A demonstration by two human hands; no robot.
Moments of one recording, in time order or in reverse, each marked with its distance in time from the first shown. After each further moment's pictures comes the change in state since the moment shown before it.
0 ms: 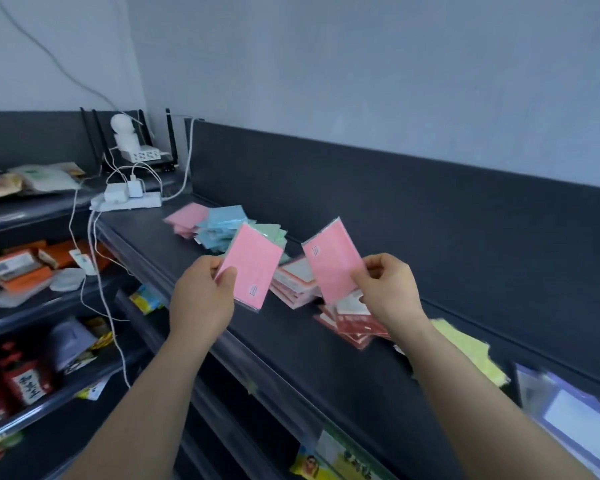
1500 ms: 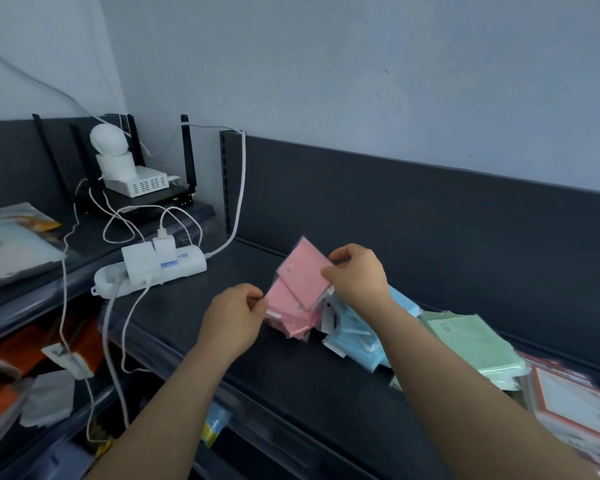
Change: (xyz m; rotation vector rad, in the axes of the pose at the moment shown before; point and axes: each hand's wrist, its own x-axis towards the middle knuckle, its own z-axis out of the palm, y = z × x) left_hand 0.374 -0.225 0.014 0.006 -0.401 0.172; right_hand 0.211 -0.131 0.372 -0.283 0.050 0.092
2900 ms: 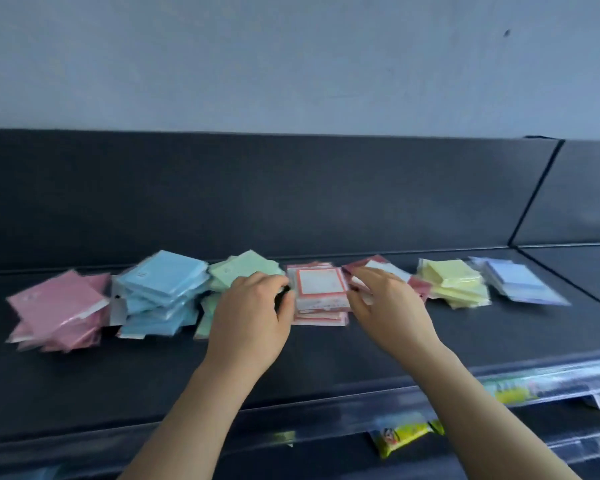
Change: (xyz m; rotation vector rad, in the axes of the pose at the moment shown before) left_hand -0.154 0.195 0.093 -0.099 -0.204 0.796; right_hand -0.217 0.145 -0.191 -0.628 0.440 0.142
